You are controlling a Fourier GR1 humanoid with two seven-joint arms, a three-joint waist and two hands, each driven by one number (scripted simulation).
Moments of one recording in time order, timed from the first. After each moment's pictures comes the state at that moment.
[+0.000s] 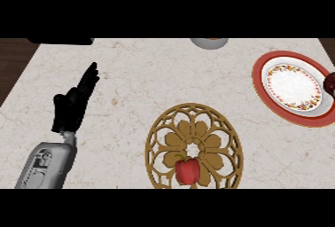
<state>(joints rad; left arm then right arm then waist) -0.29 0.19 -0.02 -1.41 -0.08 0.05 0.11 -0.72 -0.80 -0.21 -0.48 0.51 0.17 -0.76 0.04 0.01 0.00</state>
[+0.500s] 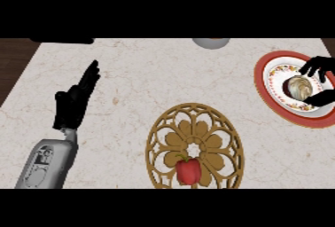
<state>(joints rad) -0.32 0.18 -0.01 -1.38 -0.08 0.04 0.10 -0.84 -0.67 -0.11 -0.28 0.67 -0.01 -0.64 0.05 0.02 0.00</state>
